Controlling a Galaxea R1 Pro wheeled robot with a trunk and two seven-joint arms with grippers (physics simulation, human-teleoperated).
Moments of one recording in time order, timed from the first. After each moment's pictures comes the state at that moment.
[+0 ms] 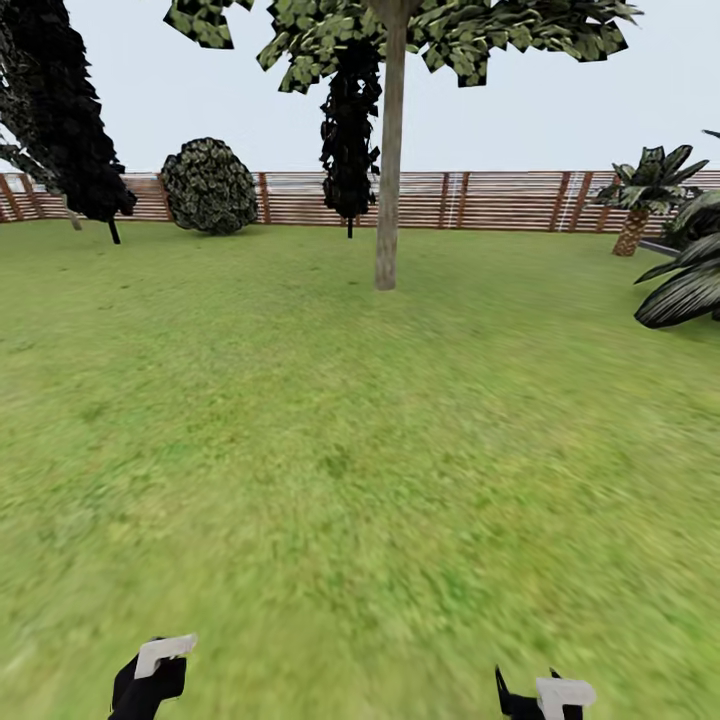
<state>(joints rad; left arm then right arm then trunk) -0.31 0.13 0.13 -0.41 0.01 -0.32 0.04 -0.26 -0.08 0.00 -0.28 -0.04 -0.62 -0.03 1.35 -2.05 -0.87</state>
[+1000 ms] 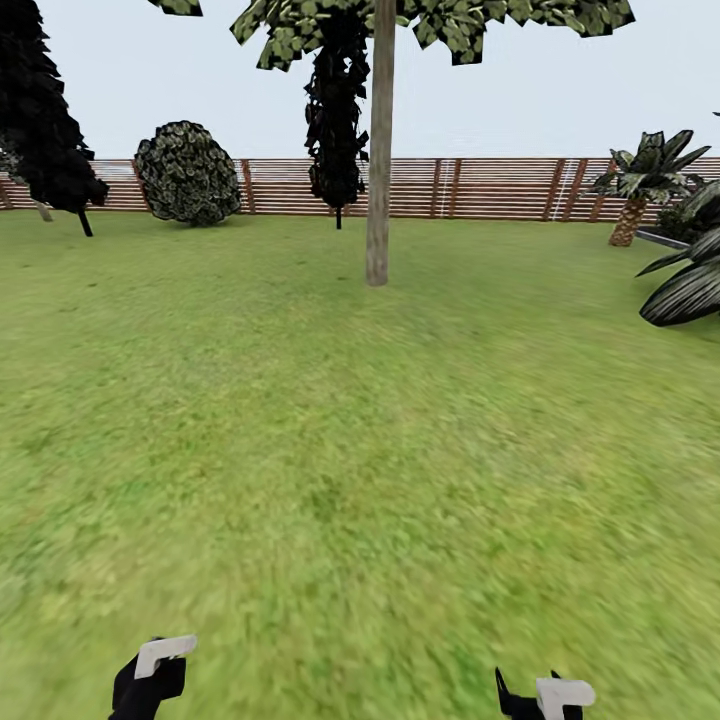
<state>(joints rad) -0.31 0.13 0.13 -0.41 0.01 -0.32 0.04 -0.26 -0.08 0.00 -0.28 -0.04 -0.62 -0.03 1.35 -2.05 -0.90</state>
